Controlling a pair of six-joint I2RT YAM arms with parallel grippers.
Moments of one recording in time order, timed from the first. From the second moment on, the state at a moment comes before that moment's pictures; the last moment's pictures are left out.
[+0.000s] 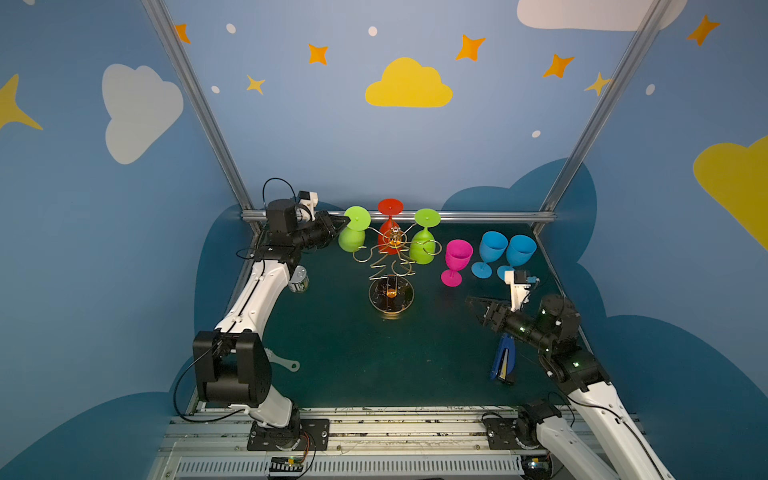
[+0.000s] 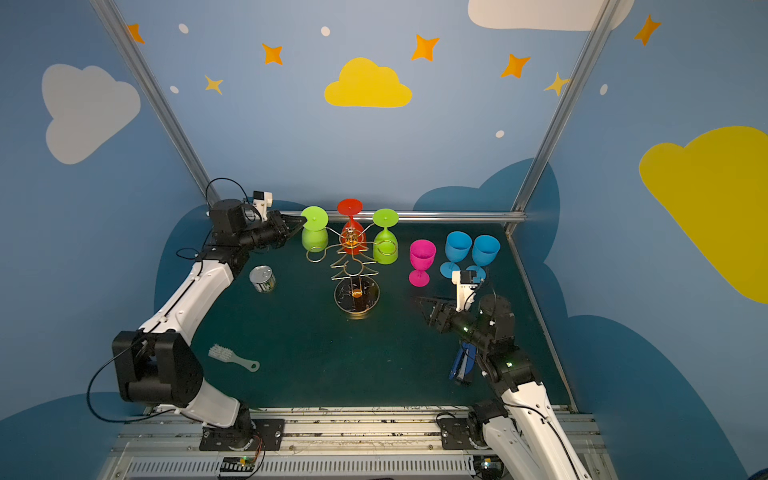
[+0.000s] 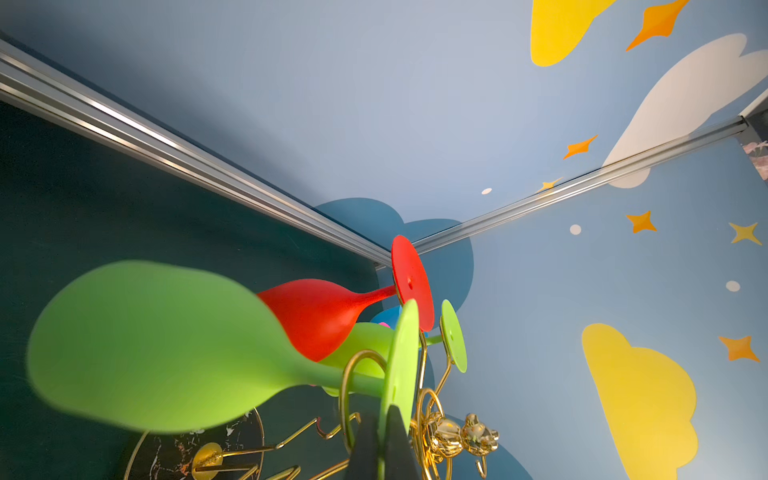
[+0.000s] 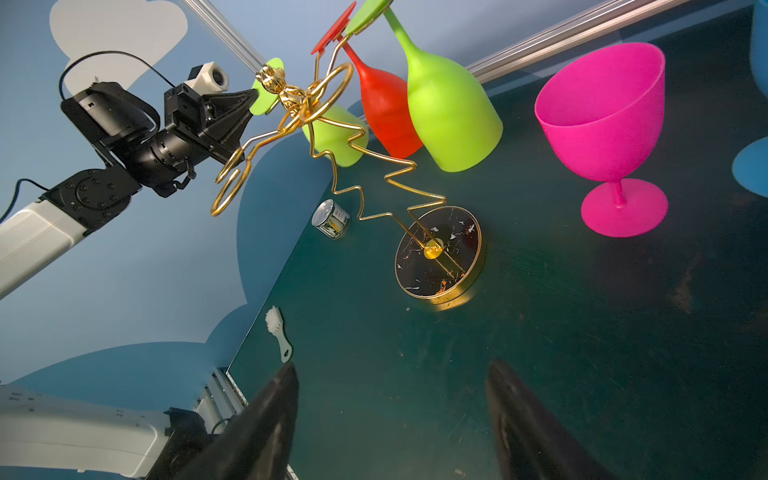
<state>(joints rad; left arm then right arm) -0.02 1.57 1.37 -0.07 0.76 -0.90 0.30 0.66 0.64 -0.28 -0.49 0.53</state>
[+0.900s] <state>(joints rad) -0.07 1.57 1.32 0.04 0.81 -1.04 0.30 0.64 0.64 -0.28 -0.49 0.54</state>
